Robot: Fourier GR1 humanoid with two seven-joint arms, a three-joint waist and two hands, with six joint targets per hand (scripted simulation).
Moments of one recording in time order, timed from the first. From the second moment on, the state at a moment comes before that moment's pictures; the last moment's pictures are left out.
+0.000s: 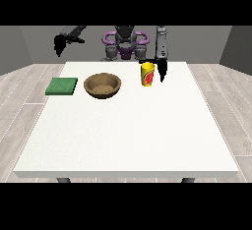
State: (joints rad) left arm -0.28 0.03 0.17 -1.04 0.04 0.07 -0.65; right arm -0.12 -0.23 -0.25 -1.53 -0.21 0.30 -0.19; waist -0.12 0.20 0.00
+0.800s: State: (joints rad) left arm -0.47 0.05 0.22 -0.64 0.01 0.16 -0.89; right arm -0.16 -0.25 -0.27 -1.41 -0.19 0.34 -0.29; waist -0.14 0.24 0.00
